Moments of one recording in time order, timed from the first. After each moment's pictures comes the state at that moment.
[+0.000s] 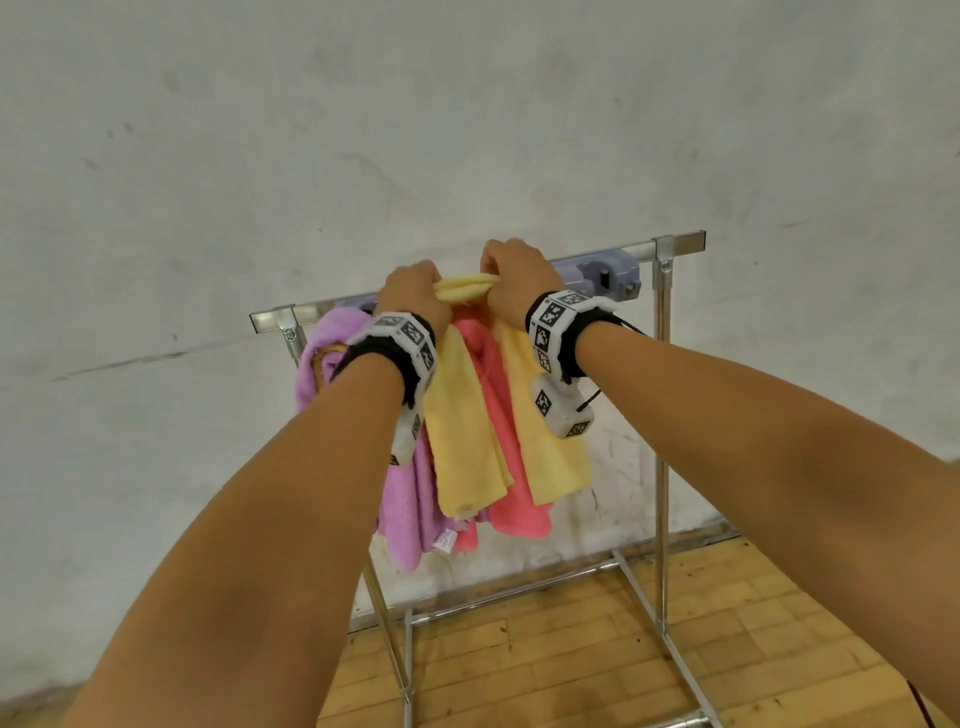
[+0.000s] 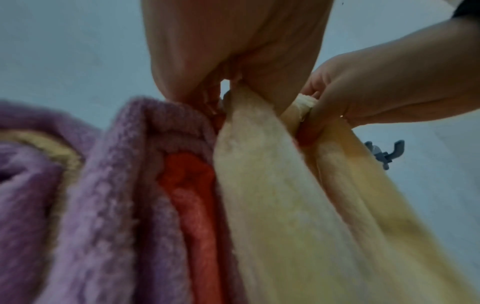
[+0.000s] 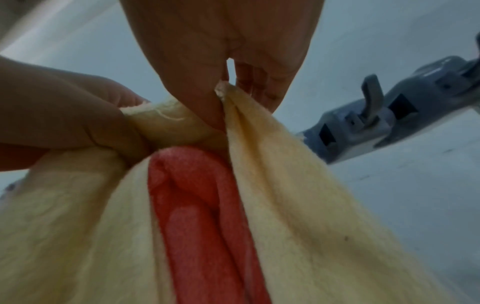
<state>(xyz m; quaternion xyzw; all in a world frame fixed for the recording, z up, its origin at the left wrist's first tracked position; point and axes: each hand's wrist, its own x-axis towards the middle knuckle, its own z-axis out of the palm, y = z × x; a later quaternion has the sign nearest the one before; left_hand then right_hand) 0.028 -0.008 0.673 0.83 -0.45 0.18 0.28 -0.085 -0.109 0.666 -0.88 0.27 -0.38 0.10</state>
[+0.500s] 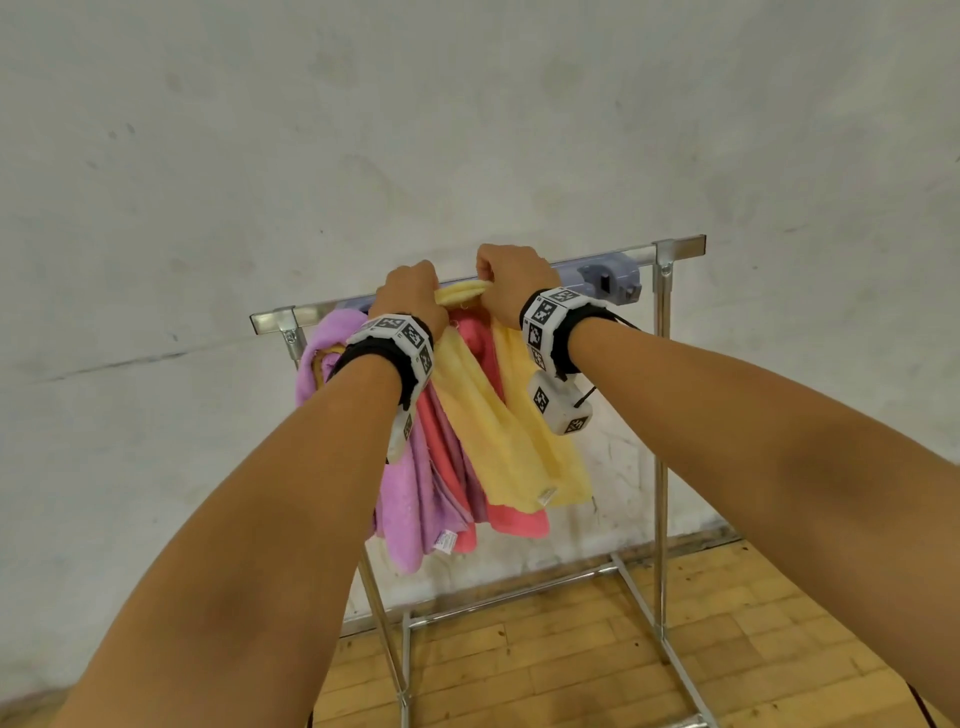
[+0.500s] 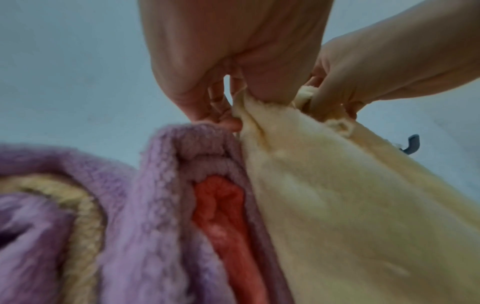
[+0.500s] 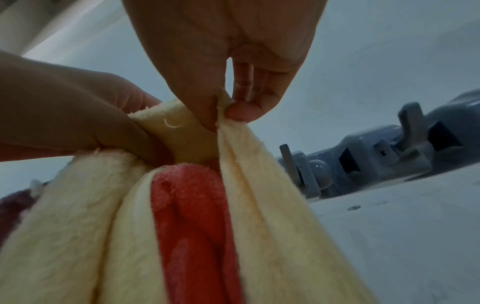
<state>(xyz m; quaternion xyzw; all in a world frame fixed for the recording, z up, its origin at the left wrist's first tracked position) 0.045 -0.018 0.672 0.84 -0.45 0.21 0.23 -0.078 -0.110 0.671 -0.89 0.28 -0.36 0.08</state>
